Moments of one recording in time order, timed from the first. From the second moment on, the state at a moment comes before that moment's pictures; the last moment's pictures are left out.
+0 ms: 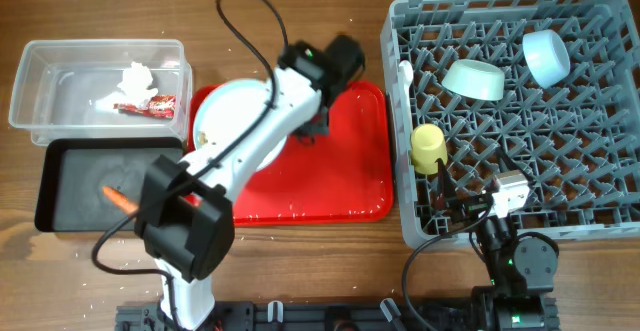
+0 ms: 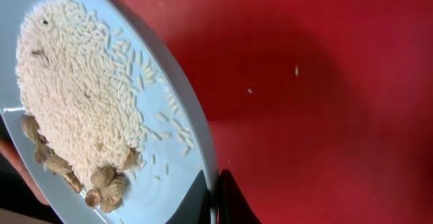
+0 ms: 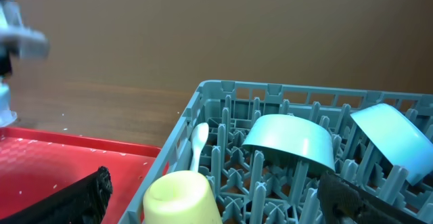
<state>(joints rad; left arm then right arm) -0.62 1.97 1.75 -1.36 -0.33 -0.59 0.02 0.02 0.01 0.01 -0.18 -0.02</state>
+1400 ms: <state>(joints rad) 0.67 1.64 1.44 -1.43 0.84 0.07 0.02 0.02 0.01 0.01 -0.18 -0.02</state>
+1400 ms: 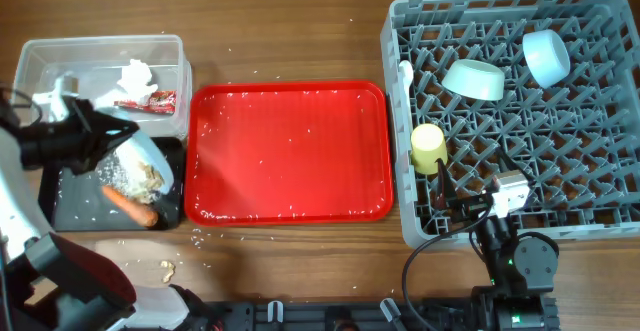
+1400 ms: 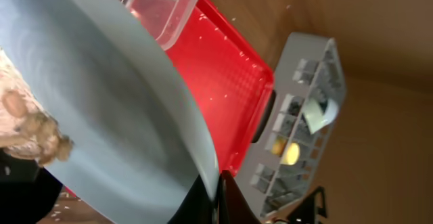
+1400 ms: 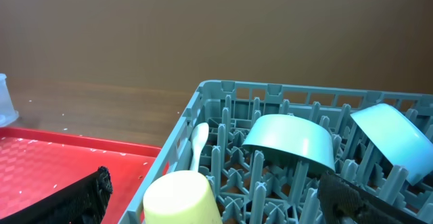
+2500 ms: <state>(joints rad) 0.84 1.35 1.25 -1.38 1.02 0.13 0.02 0.02 0.01 0.01 -0.18 -0.02</state>
